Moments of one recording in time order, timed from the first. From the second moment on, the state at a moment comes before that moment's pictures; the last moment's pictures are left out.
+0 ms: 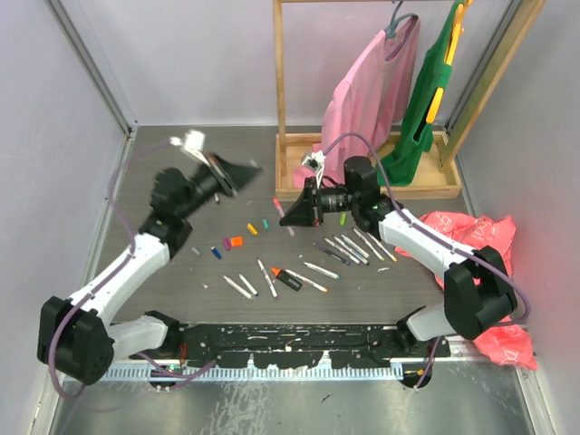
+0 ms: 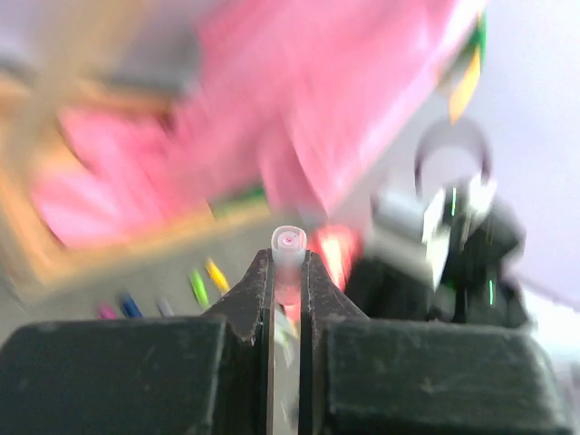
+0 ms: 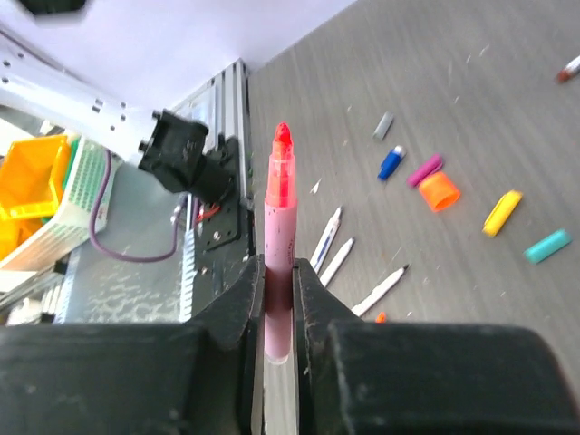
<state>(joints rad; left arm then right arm) -0.45 1.13 0.77 0.42 0.43 -0.83 0.52 1.41 0.95 0.23 -1.00 0.33</state>
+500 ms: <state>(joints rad) -0.10 1.17 0.92 0.56 0.32 -0.96 0.54 1.47 0.94 0.00 -1.00 0.20</state>
